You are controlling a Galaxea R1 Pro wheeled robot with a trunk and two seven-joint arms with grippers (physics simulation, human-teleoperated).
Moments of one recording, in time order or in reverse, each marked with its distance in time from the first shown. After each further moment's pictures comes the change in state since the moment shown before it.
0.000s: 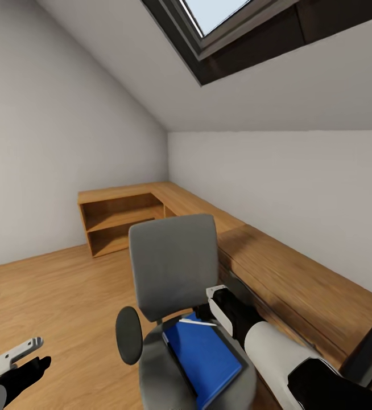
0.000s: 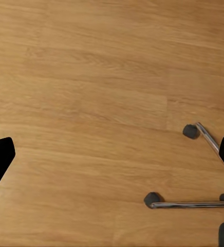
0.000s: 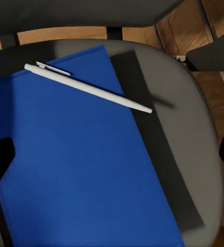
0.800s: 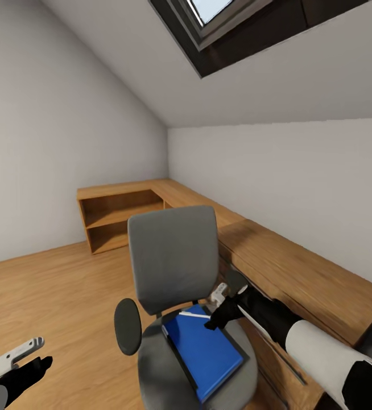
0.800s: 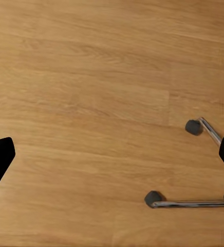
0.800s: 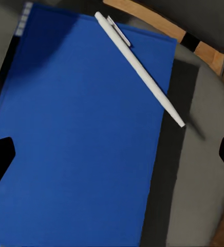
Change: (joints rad) left arm 0.000 -0.006 -0.001 0.000 0.005 -0.001 0.000; right arm -0.001 -0.292 0.440 -0.239 0.081 -0.101 0.648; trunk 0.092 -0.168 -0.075
